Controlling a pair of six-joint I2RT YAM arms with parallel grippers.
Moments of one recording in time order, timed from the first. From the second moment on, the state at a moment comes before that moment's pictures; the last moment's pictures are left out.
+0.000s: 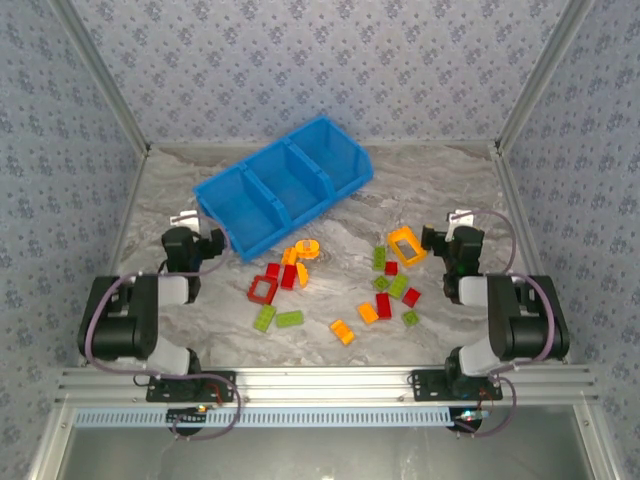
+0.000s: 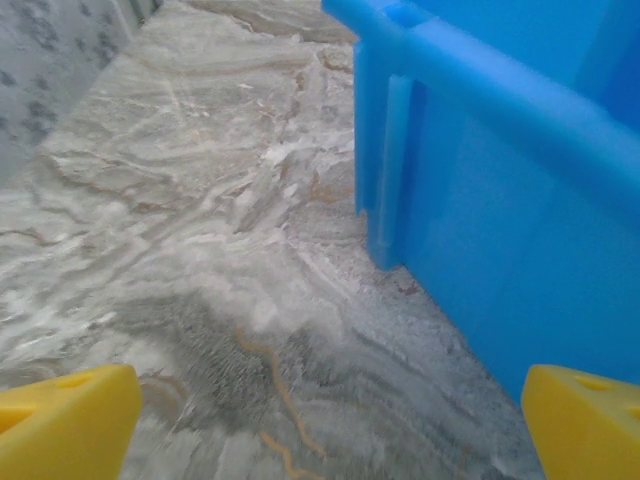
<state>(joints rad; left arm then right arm) -0.04 1.42 0.39 0.58 -0.20 -0.03 0.00 1.43 0.38 0.64 0.16 -0.01</state>
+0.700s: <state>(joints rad) -0.21 1.25 1.06 -0.61 -0.08 -0.76 0.41 1.24 1.25 -0.51 0.06 0.39</state>
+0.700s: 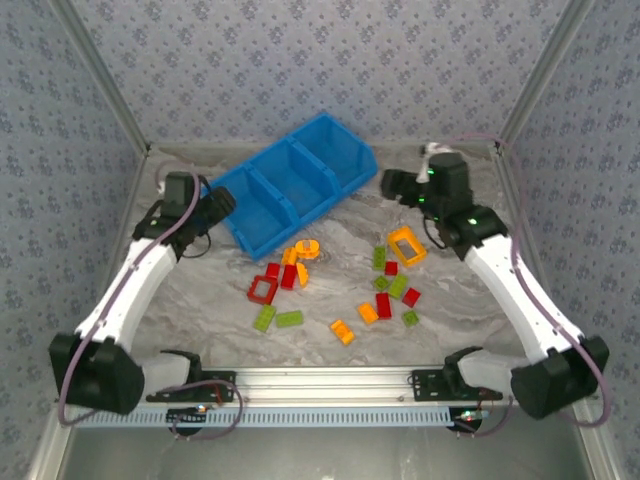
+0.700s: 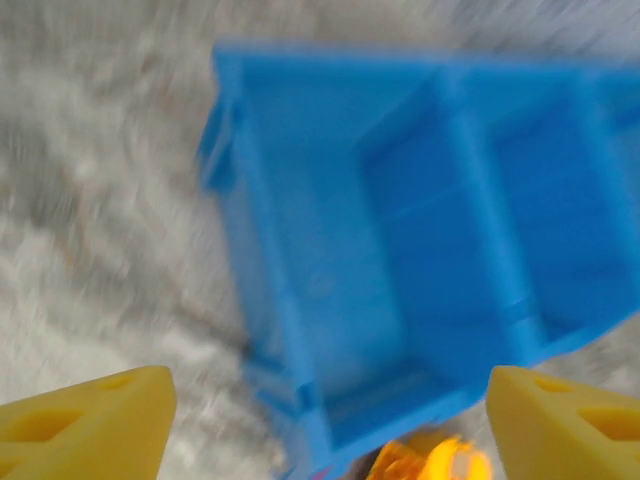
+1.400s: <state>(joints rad) -0.20 1.61 1.19 -0.67 -0.06 -0.64 0.65 1.31 1.31 -0.69 0.01 0.31</state>
